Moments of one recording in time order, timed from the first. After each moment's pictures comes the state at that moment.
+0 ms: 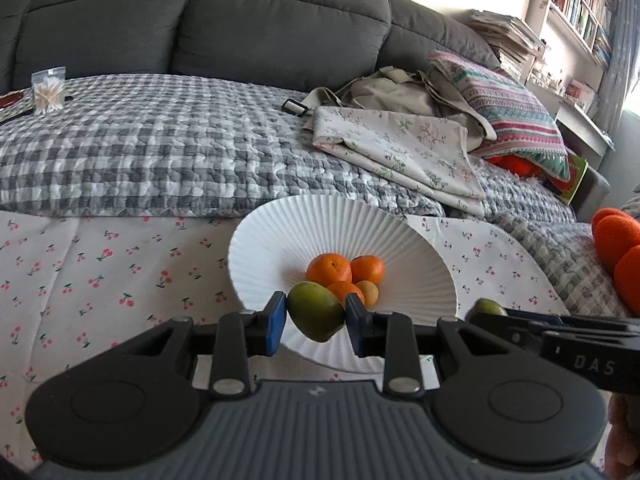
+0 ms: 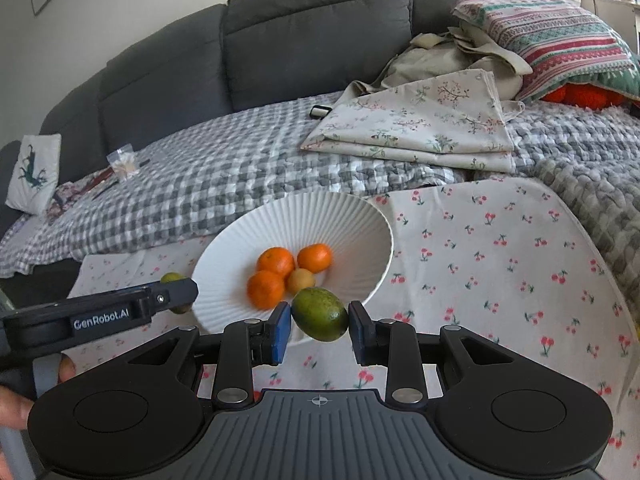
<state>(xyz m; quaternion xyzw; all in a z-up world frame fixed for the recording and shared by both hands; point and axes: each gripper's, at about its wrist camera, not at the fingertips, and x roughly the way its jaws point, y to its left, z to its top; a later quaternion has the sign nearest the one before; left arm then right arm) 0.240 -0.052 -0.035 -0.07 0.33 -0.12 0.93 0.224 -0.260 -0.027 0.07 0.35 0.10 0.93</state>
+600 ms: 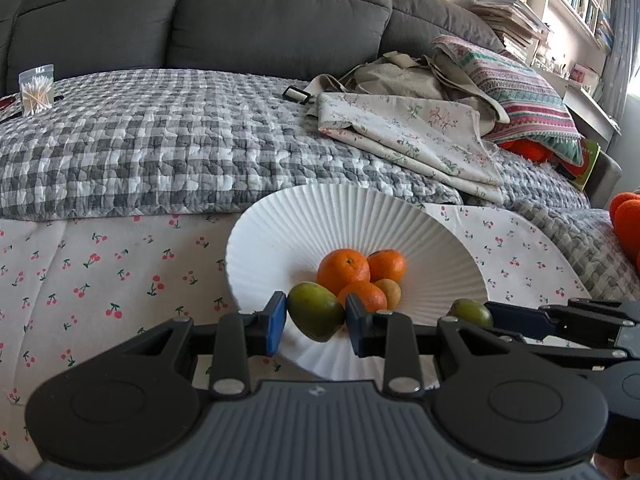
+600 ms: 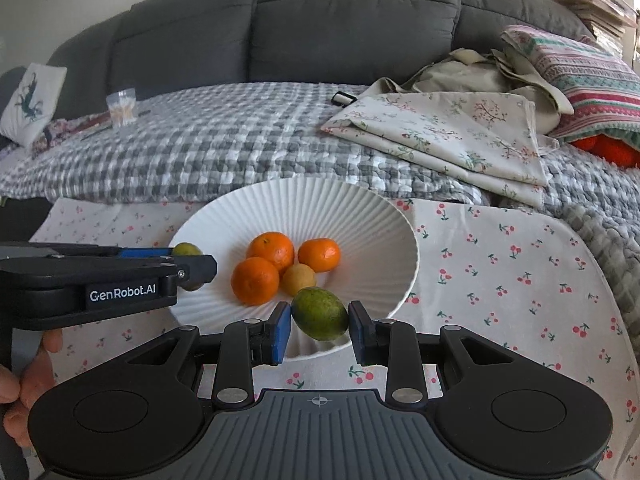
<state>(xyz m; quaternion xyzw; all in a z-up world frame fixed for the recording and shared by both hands) 0.265 -0.055 -0.056 -0.05 0.33 -0.12 0.93 0.249 -0.221 -0.055 -0.04 0.34 0.10 0.93</state>
